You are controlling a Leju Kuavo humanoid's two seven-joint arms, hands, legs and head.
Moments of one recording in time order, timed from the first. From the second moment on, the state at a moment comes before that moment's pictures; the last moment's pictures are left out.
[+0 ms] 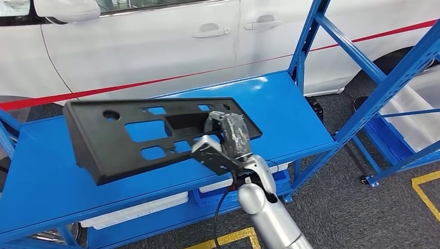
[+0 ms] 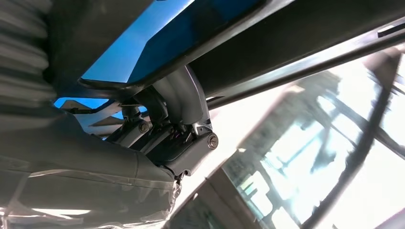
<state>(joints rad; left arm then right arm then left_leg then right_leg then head) -0.04 -0.13 0.70 -0.20 -0.67 -0.05 -0.36 -0.32 0.17 0.39 -1.45 0.70 -0.21 -0.25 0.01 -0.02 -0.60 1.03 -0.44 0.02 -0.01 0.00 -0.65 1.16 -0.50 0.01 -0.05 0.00</state>
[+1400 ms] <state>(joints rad) -0.04 -0.12 0.73 -0.20 -0.69 -0.05 -0.39 -0.02 0.01 0.23 -1.85 0.28 -0.21 -0.44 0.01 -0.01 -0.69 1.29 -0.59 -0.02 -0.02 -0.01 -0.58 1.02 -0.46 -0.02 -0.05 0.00</state>
